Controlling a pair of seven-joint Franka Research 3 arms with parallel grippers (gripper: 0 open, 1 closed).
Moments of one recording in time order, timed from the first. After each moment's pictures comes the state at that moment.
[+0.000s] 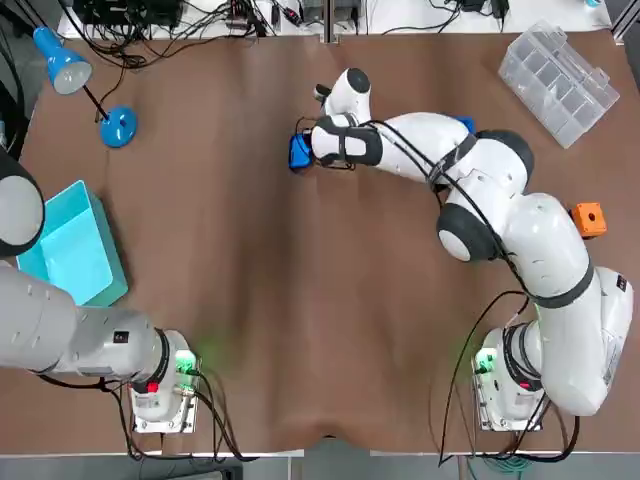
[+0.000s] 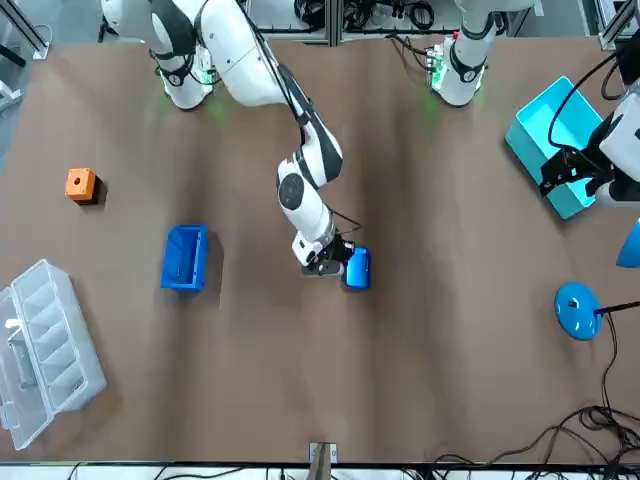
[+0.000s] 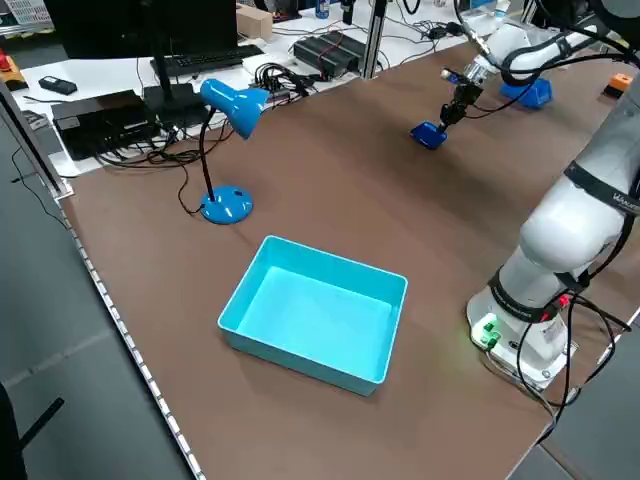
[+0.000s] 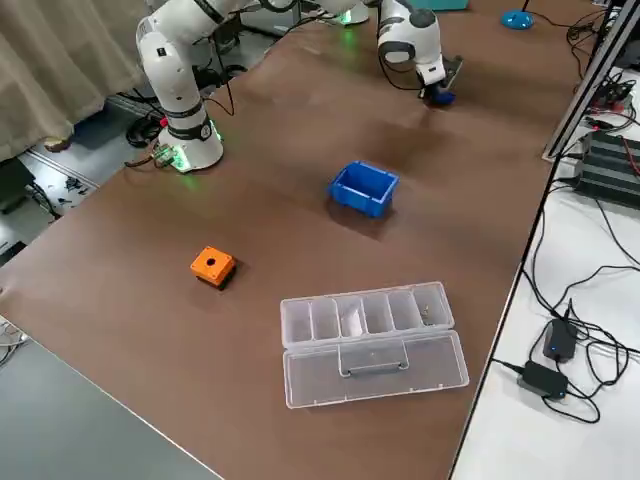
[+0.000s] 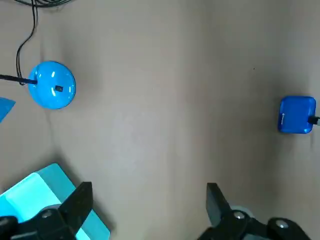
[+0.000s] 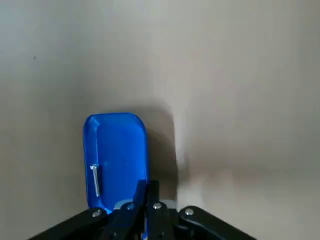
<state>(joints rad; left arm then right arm) -0.03 0.01 -0.03 -1.60 0.00 1.63 -0.02 0.91 0.94 -0.16 -1.38 0.66 2.62 0.42</state>
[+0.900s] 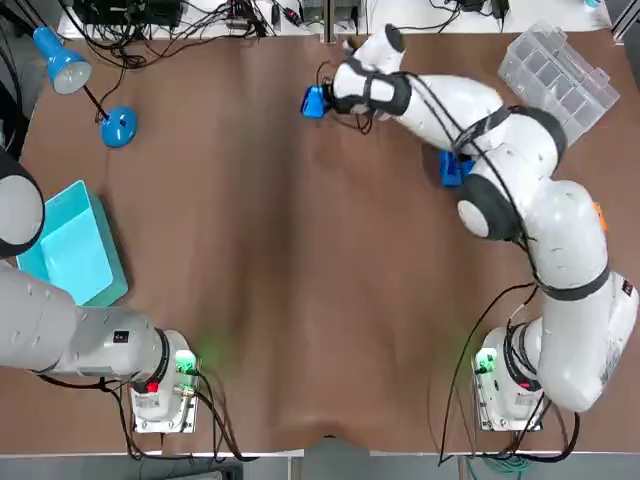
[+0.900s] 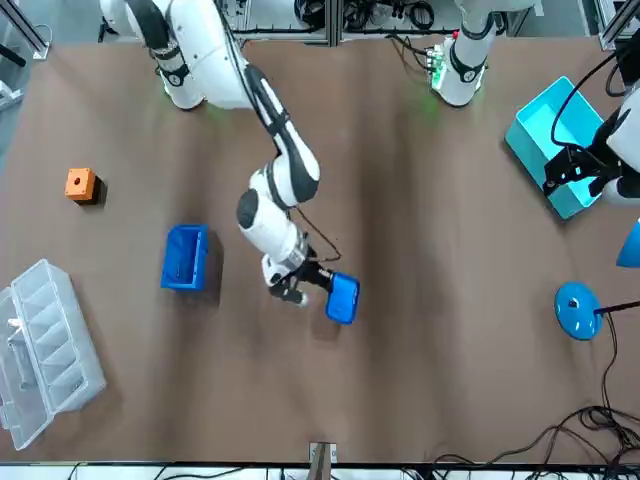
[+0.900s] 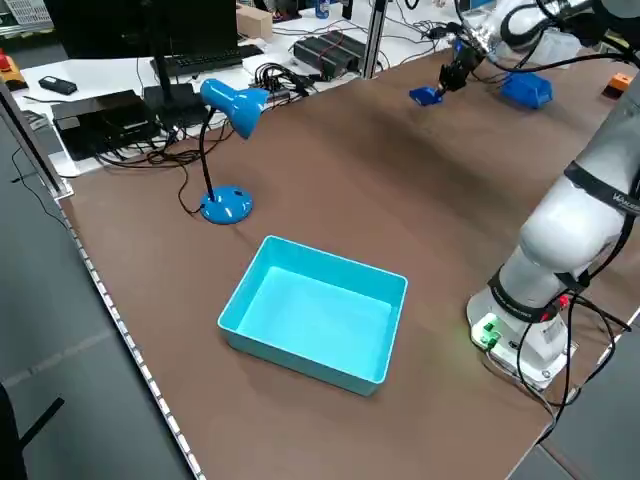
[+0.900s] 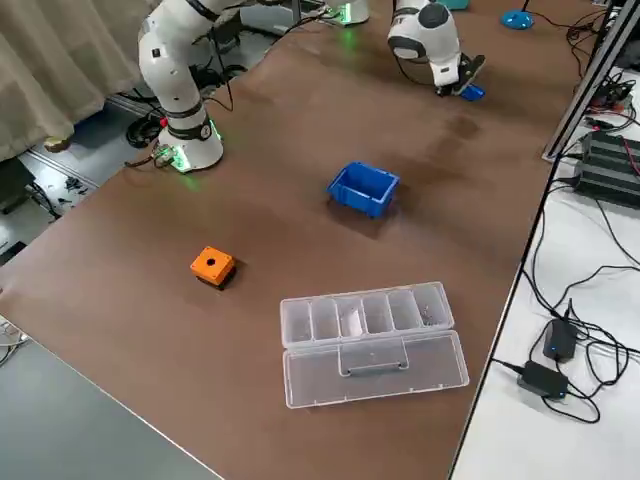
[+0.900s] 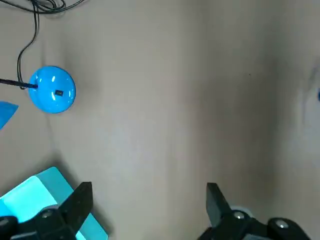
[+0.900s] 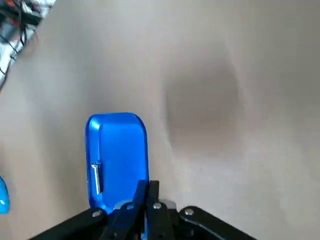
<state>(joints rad) -0.03 0.01 -0.03 -1.58 -0.01 1.63 -0.02 0.77 0.79 -0.17 -1.44 0.84 2.59 0.40</state>
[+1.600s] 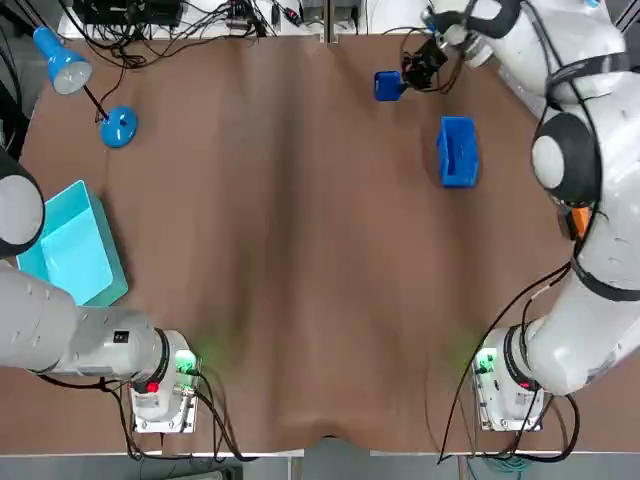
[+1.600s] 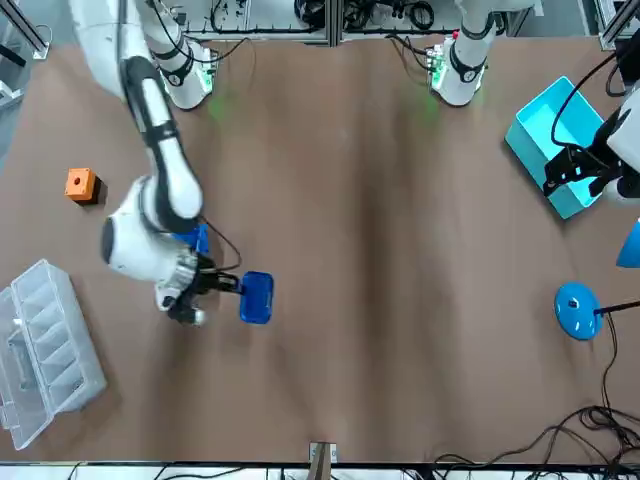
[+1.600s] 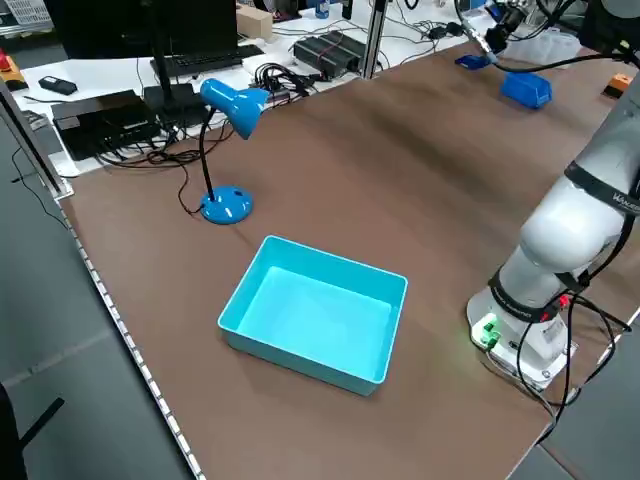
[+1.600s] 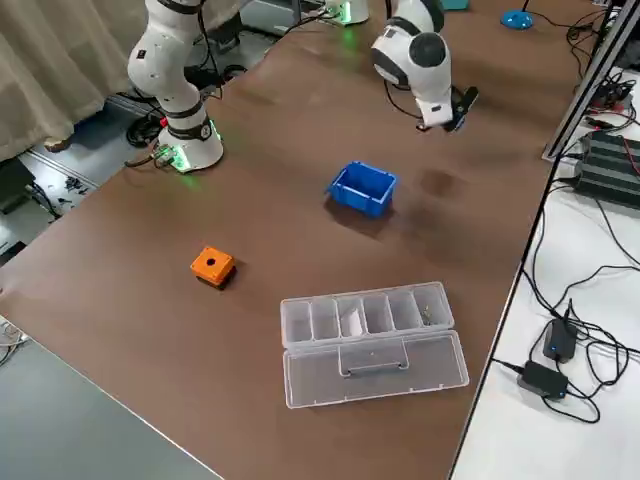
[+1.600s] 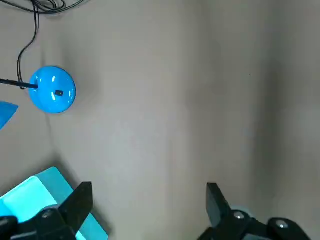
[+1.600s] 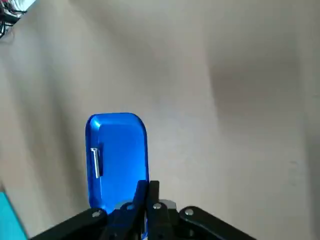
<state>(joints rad) -0.03 0.01 -0.02 -1.58 -0.01 1.63 -0.02 0.38 0.50 -0.19 -1.72 0.84 2.16 -0.13</state>
